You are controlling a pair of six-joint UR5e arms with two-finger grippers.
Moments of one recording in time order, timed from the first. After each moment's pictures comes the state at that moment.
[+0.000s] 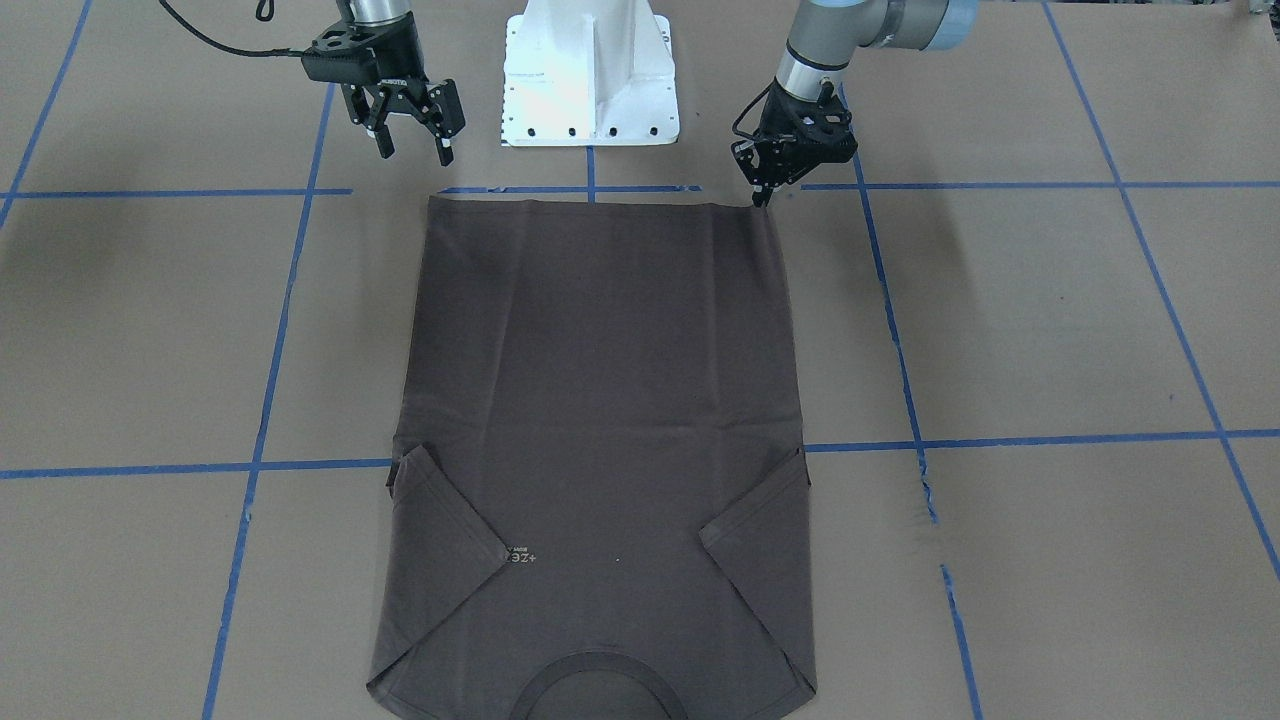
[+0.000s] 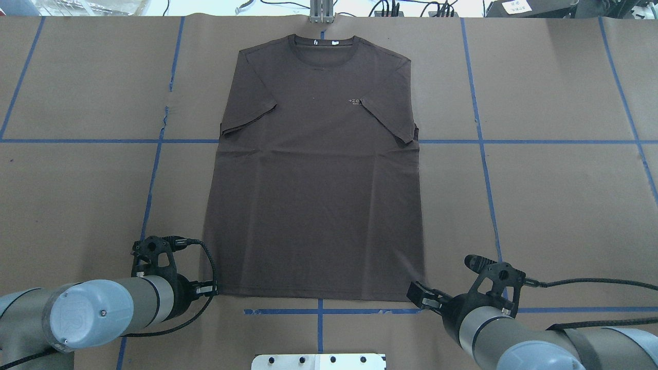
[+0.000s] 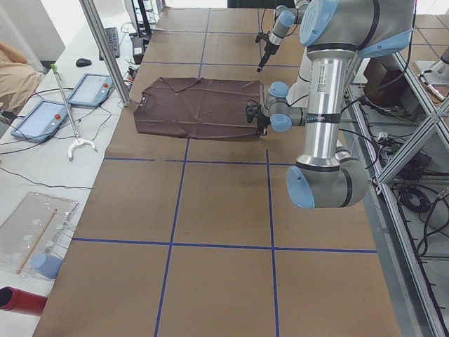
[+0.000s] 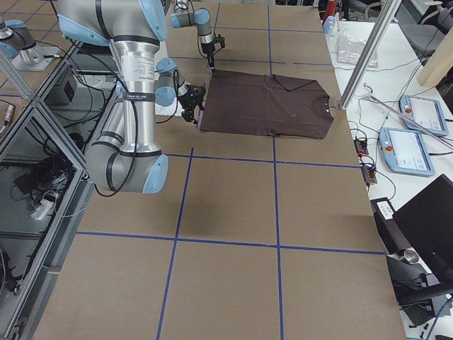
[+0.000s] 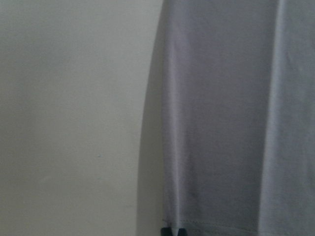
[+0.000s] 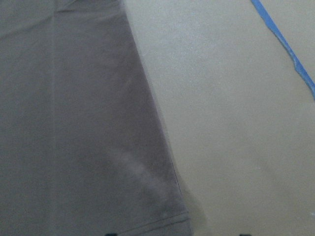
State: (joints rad) left arm -0.19 -1.66 -2.05 -1.96 -1.53 -1.57; right arm -0.01 -1.51 2.23 -1.49 1.18 1.93
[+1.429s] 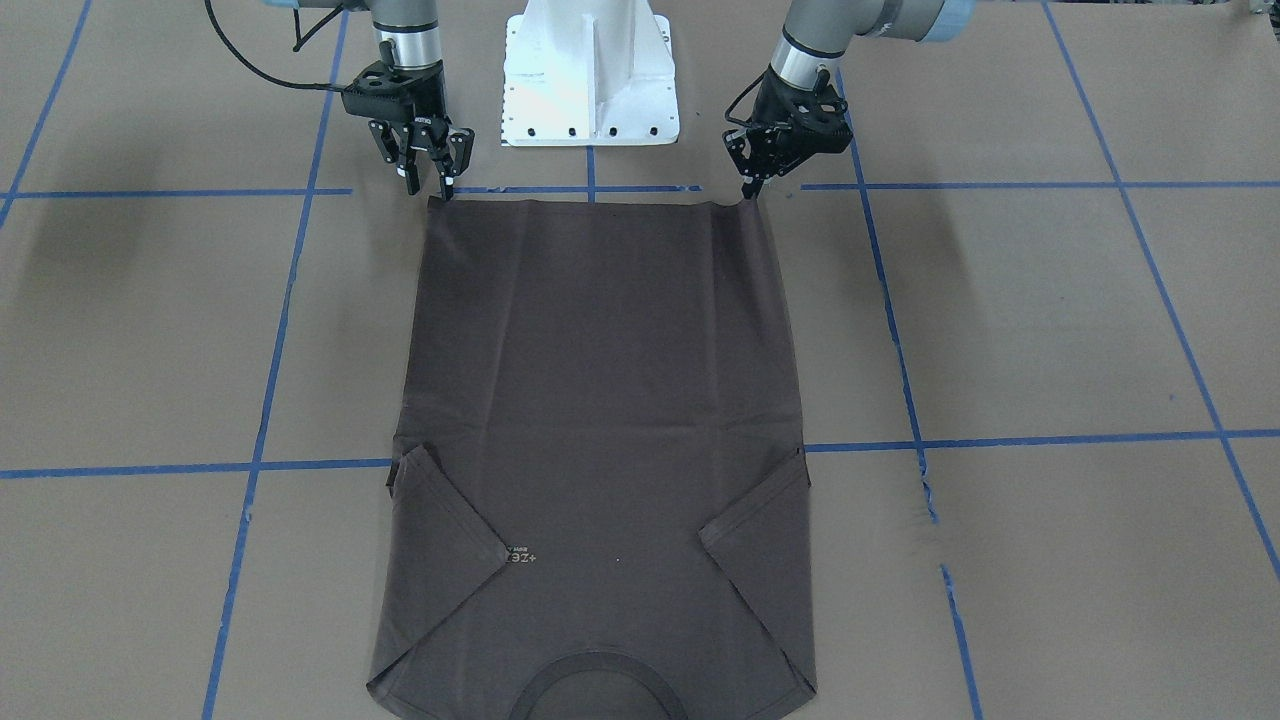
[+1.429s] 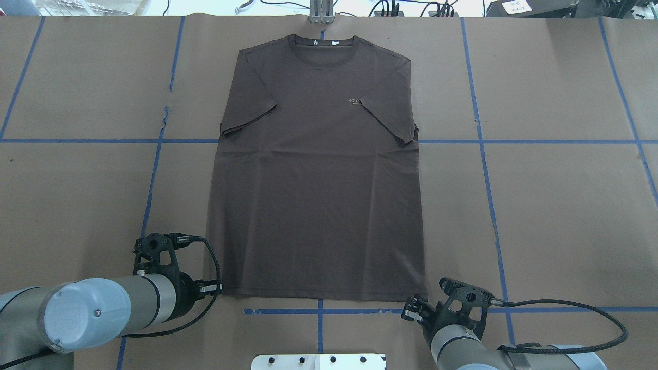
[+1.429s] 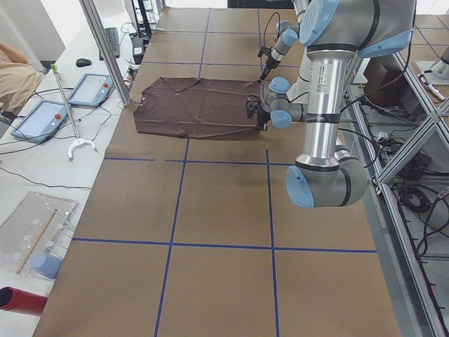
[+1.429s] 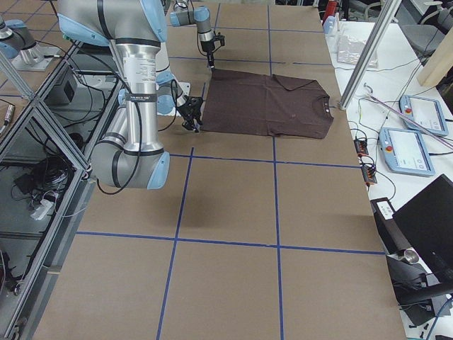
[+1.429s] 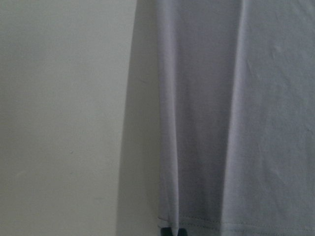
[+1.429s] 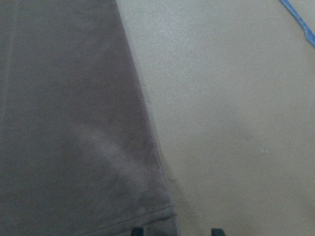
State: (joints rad) left arm -0.19 -1.67 -2.08 -1.96 -1.53 -1.57; right arm -0.05 -1.46 2.07 -1.49 1.12 1.95
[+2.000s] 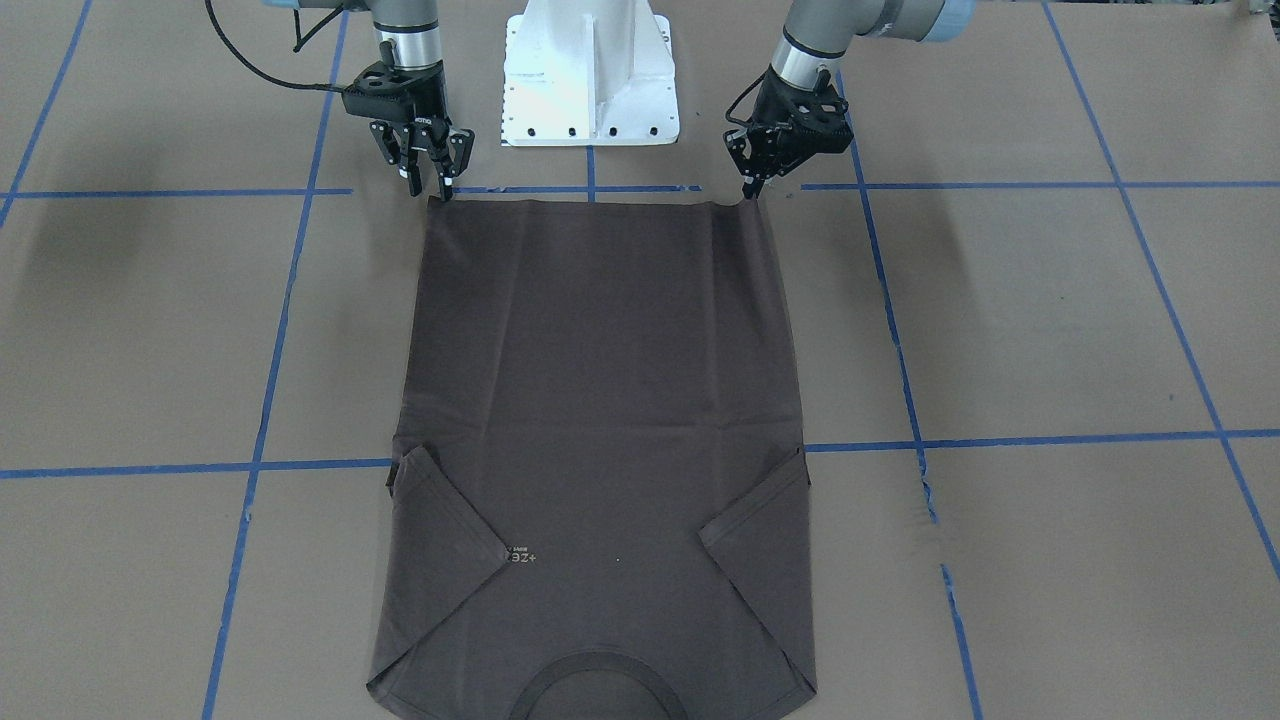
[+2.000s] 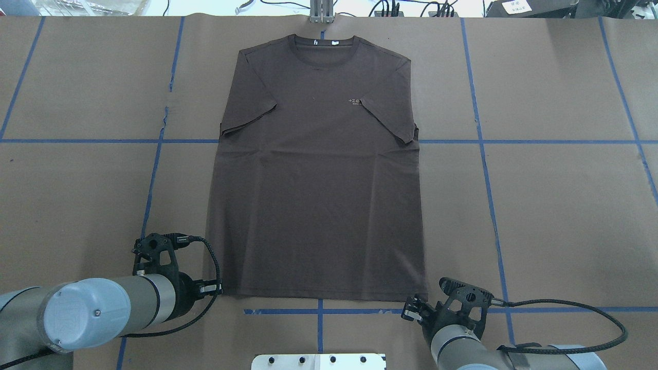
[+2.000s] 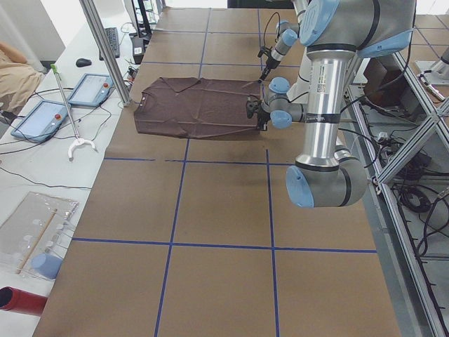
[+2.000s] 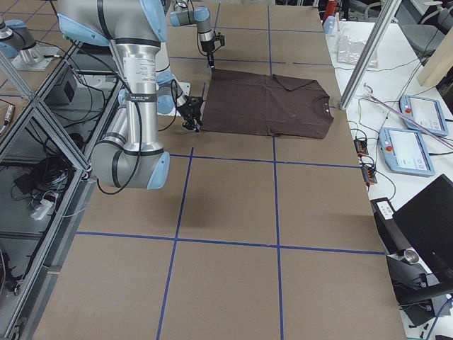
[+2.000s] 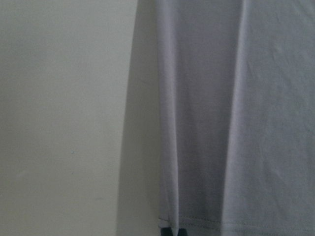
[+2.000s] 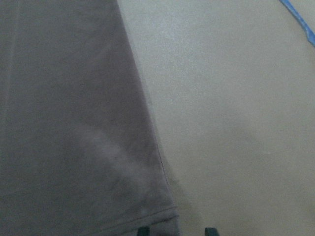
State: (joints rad) left arm -0.19 -1.67 -2.08 -1.96 -1.53 -1.57; right arm -0.04 -1.45 2.07 -1.49 1.11 1.95
